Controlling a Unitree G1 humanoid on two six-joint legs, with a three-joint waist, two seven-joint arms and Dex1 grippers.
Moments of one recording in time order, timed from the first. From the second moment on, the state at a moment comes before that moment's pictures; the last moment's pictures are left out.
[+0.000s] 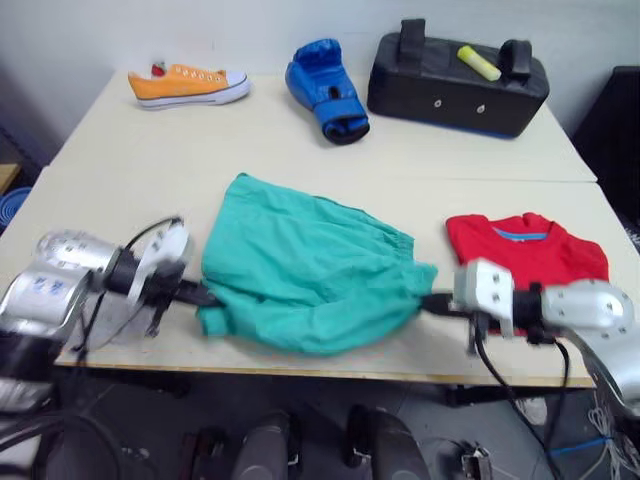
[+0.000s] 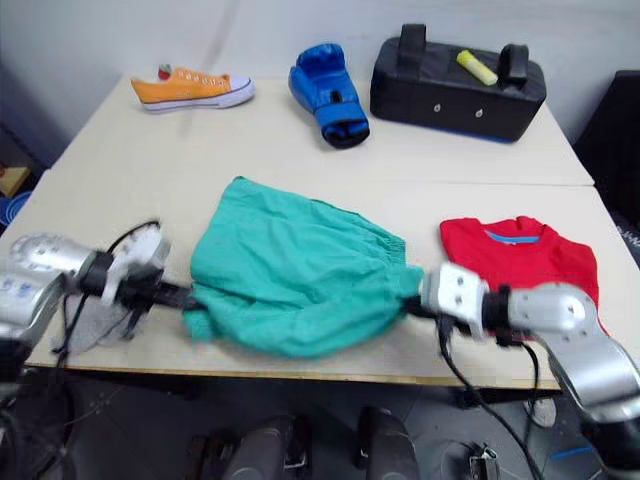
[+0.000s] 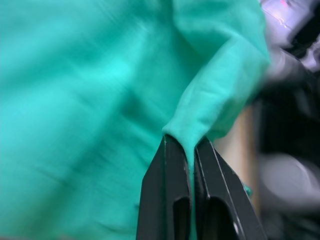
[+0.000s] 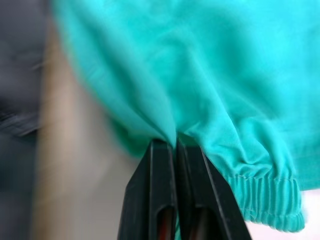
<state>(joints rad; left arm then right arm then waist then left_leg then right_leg) -0.70 0.90 -0.10 0.28 -0.37 0.35 -1.37 -0.34 -0.85 -0.01 -0.31 0.31 0.31 0.98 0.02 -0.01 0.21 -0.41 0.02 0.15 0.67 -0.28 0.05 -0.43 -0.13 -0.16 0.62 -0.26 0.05</state>
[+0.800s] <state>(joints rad) -0.86 1.06 -0.17 0.50 -0.33 0.31 -1.50 -0.09 -0.94 -0.16 -0.47 0.35 0.17 1.01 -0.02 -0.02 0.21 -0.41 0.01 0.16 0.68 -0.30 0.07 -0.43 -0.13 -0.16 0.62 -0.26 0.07</state>
